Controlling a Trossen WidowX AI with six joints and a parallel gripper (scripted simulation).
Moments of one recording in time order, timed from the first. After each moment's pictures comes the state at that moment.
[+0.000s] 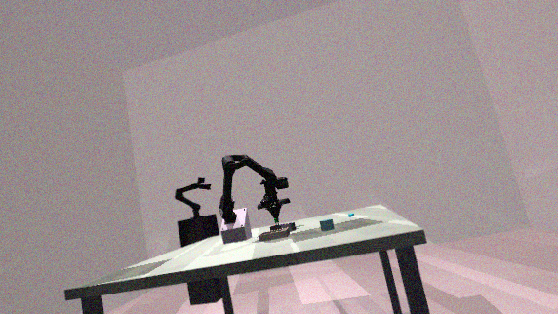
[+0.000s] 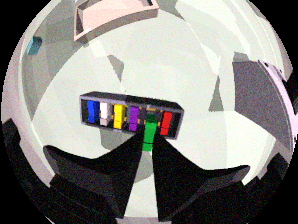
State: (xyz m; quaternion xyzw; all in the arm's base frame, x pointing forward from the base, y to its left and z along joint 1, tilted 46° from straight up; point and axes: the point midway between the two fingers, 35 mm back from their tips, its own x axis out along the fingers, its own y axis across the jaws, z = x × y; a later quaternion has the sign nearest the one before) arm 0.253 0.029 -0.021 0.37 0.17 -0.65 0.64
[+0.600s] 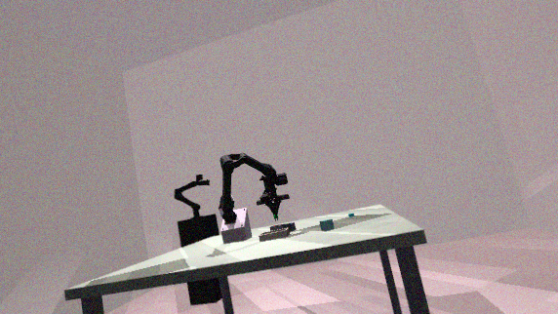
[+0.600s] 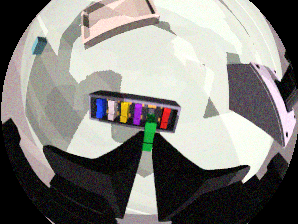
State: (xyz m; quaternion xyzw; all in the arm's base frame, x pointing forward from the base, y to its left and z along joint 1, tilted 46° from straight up) arm 0.254 0.043 -0.003 0.37 0.17 -0.65 0.64
